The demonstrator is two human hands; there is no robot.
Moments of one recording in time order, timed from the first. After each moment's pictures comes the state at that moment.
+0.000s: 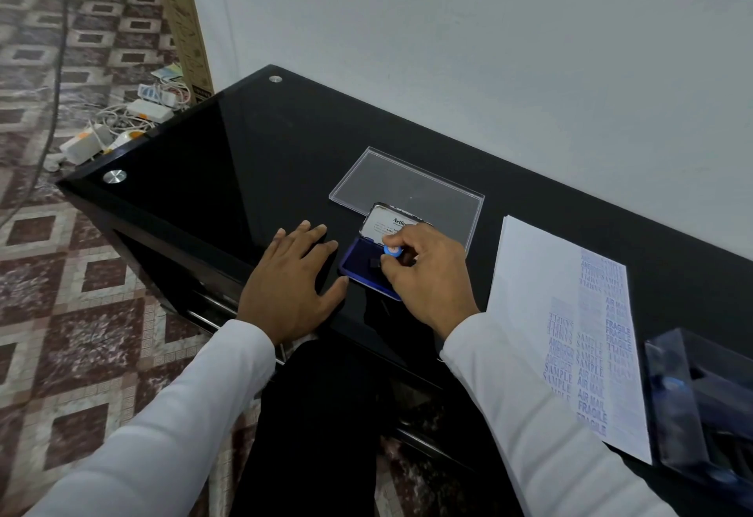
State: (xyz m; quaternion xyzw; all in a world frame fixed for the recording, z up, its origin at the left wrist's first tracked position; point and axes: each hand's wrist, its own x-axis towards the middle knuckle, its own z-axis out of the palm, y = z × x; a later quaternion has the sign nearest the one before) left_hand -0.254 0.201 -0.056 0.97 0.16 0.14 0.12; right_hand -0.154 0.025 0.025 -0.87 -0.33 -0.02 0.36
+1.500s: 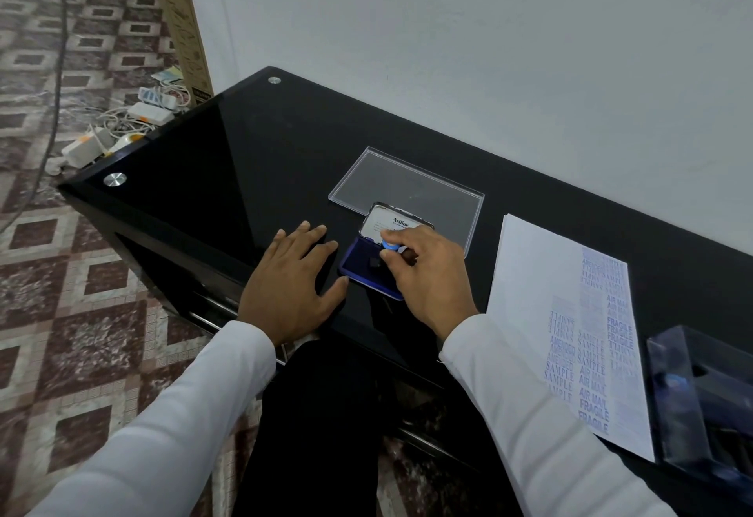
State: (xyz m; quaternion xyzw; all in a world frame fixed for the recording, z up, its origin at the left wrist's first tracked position) left_hand -0.255 0.200 -0.051 0.97 0.16 0.13 0.13; right_hand -0.154 0.025 0.022 -0.87 -0.33 -0.03 0.36
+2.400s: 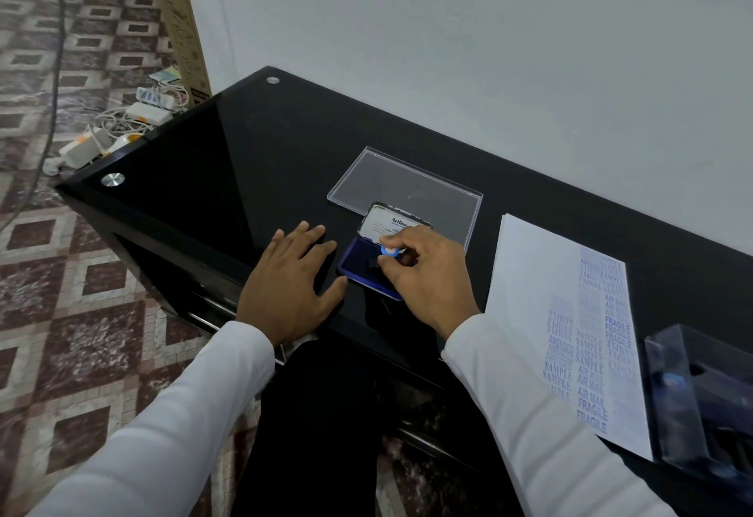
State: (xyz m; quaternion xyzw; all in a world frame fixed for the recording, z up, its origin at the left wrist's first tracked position) left_hand -0.255 0.200 -0.051 0.97 0.16 0.13 0.13; right_hand -0.151 0.022 0.021 -0.86 -0.33 0.00 0.38
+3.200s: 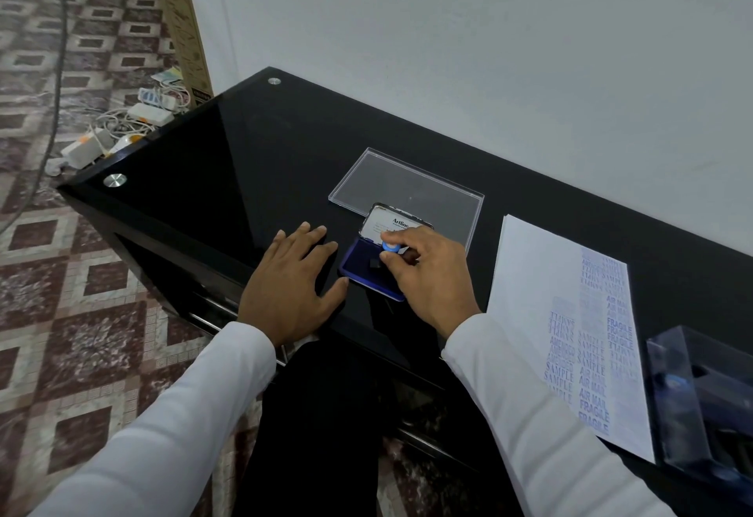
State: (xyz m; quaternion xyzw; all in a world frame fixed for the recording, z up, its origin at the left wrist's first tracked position) left_hand -0.255 0.200 -0.050 0.97 0.16 0.13 0.13; right_hand -0.150 0.023 0.021 -0.87 -0.33 -0.02 0.38
